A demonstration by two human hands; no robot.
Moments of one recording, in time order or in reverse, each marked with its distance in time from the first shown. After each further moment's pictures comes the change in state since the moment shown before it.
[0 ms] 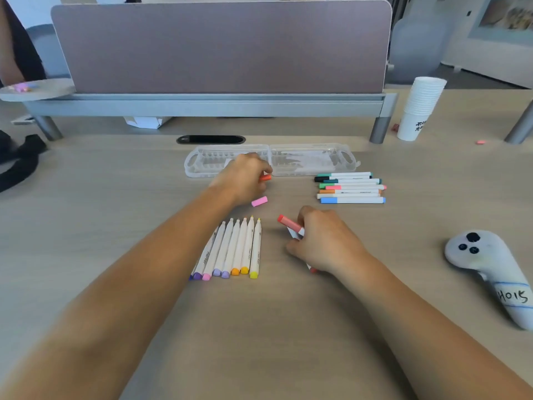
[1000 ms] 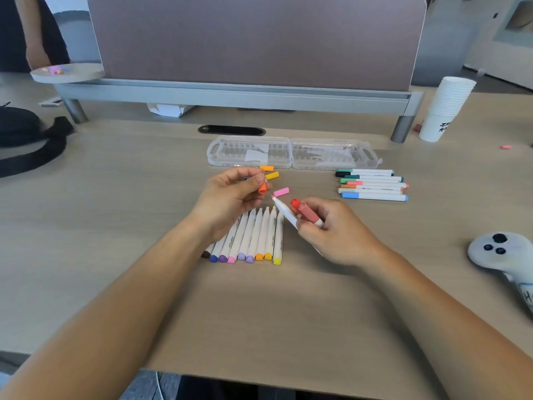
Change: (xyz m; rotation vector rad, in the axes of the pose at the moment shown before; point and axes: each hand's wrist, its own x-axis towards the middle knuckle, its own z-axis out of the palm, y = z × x) left_hand -0.109 -0.001 -0.024 -1.494 0.139 -0.477; right_hand -0.011 -0.012 0.005 0.493 -0.019 -0.348
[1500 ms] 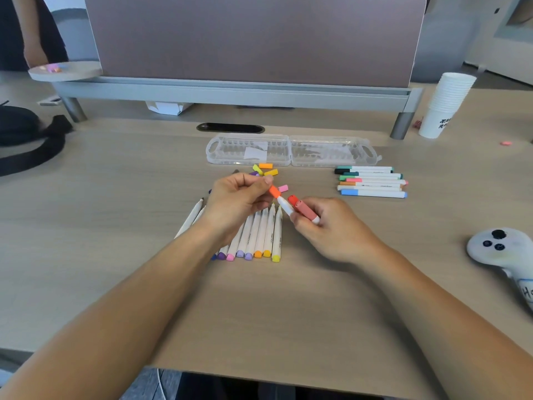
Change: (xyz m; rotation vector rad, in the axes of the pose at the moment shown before) left_hand -0.008 -0.009 0.016 0.076 0.040 0.046; right_hand 0.004 0.006 0.003 -0.141 0.029 0.004
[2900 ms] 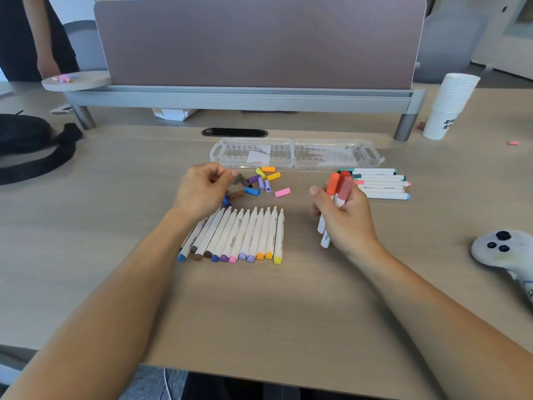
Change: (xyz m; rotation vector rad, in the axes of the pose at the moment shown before) left_hand 0.028 0.012 -0.052 0.707 0.234 0.201; right_hand 0.009 0.008 0.007 0.524 0.447 0.163
